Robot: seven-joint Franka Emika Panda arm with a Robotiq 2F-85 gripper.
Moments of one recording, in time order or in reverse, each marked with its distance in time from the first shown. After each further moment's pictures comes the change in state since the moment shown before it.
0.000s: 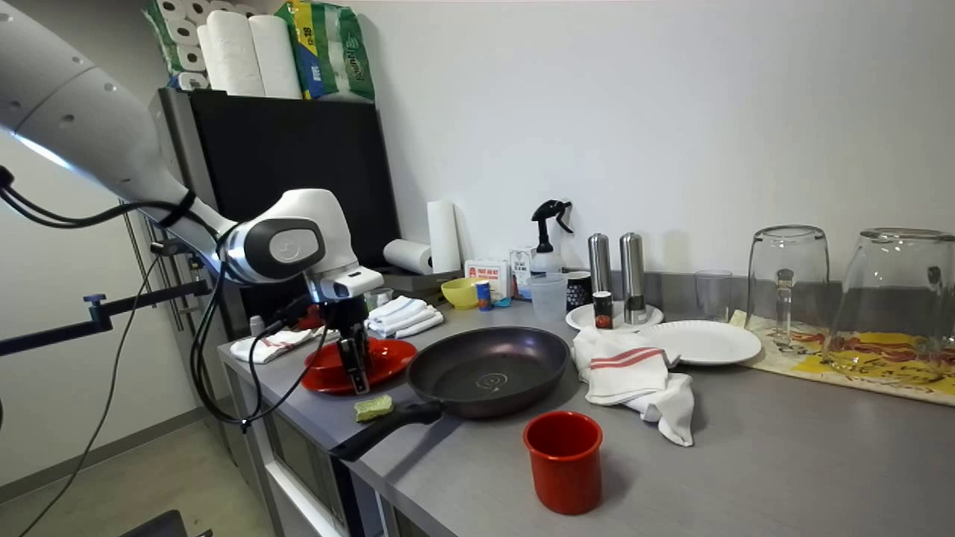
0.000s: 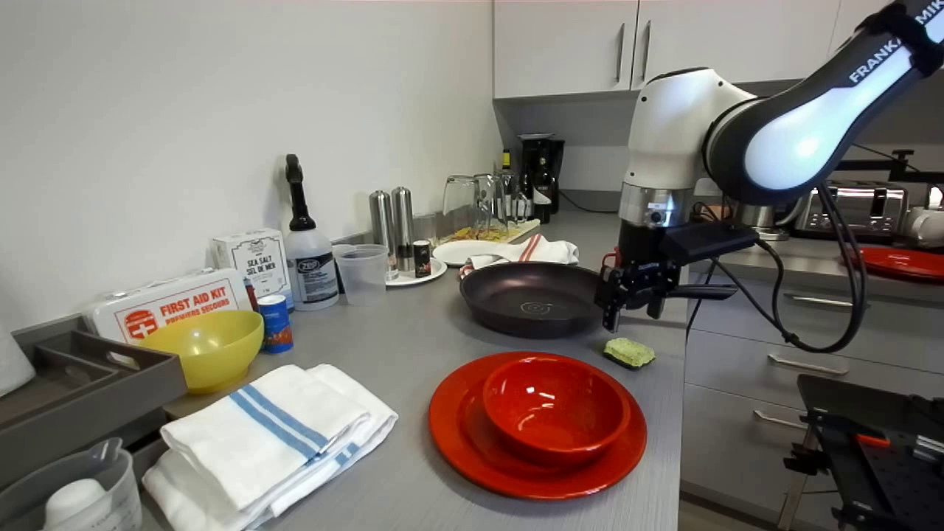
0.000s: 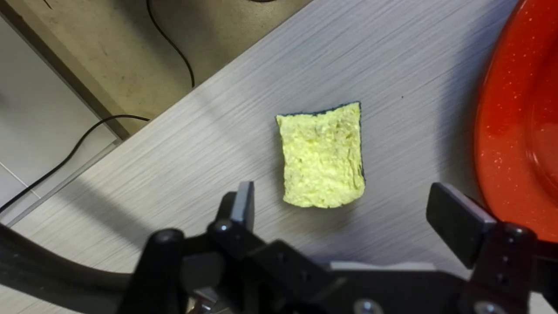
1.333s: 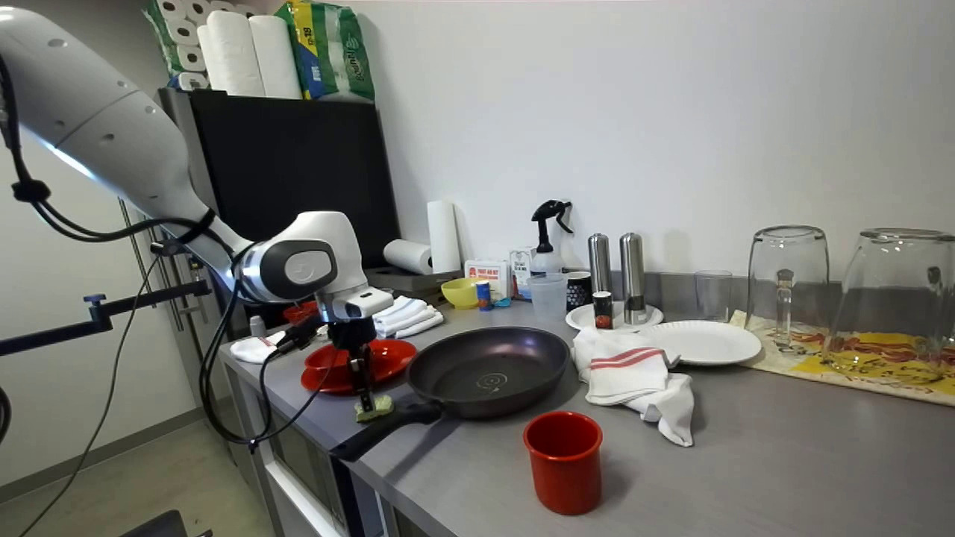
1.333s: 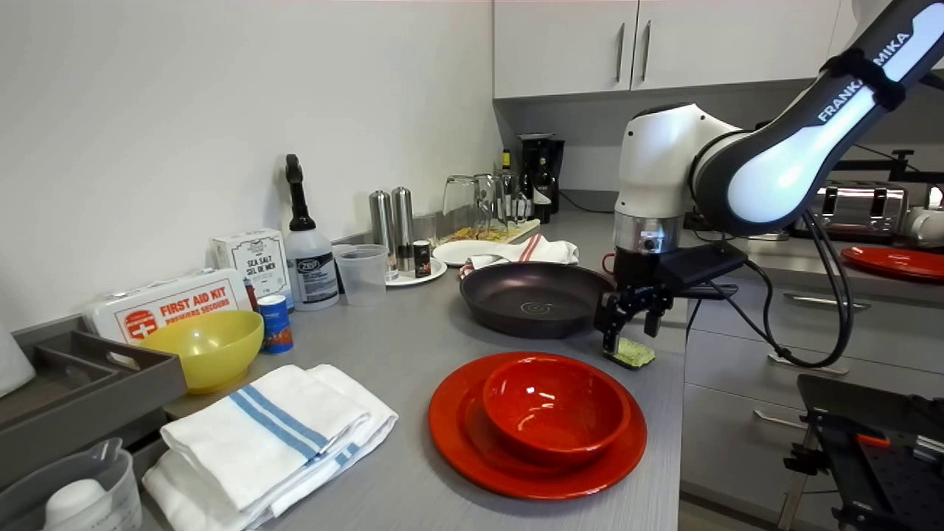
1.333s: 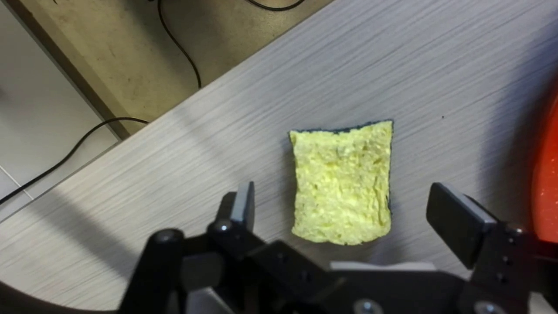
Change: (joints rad) arm 0.050 0.096 -0.064 0.013 -0.031 0.040 -0.034
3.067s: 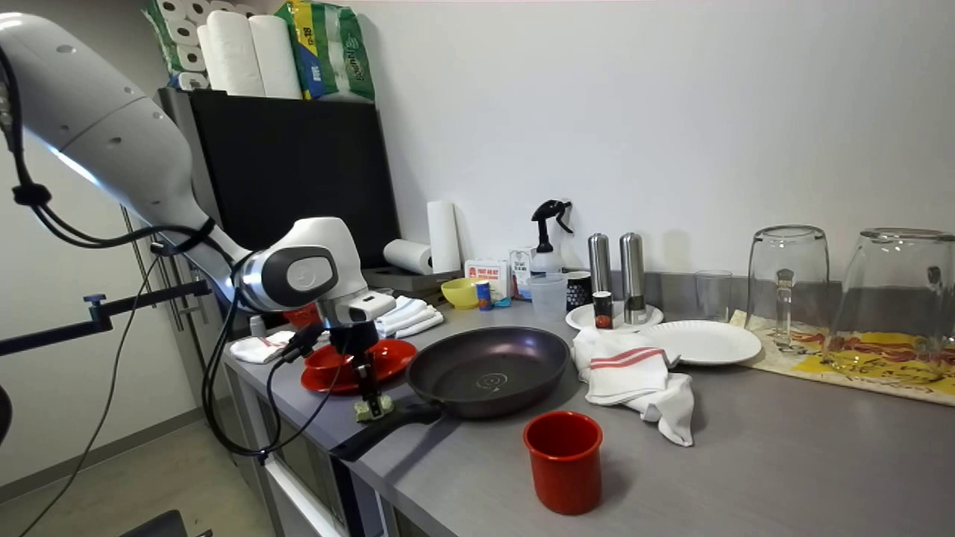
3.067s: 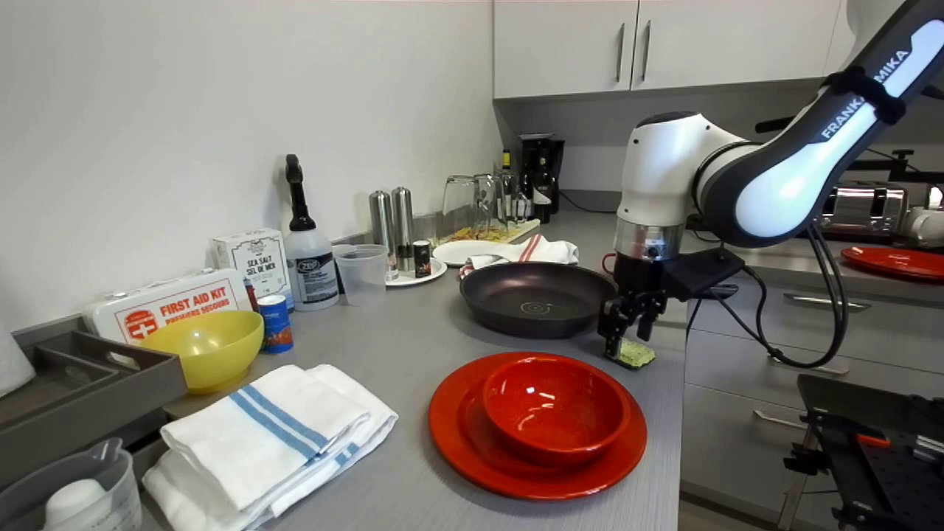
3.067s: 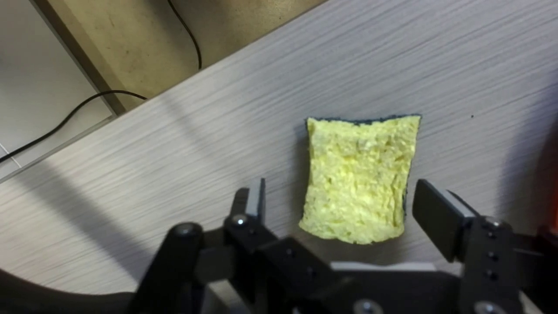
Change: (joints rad) arm 0.014 0.015 -0.028 -0.018 -0.066 0.063 -0.035
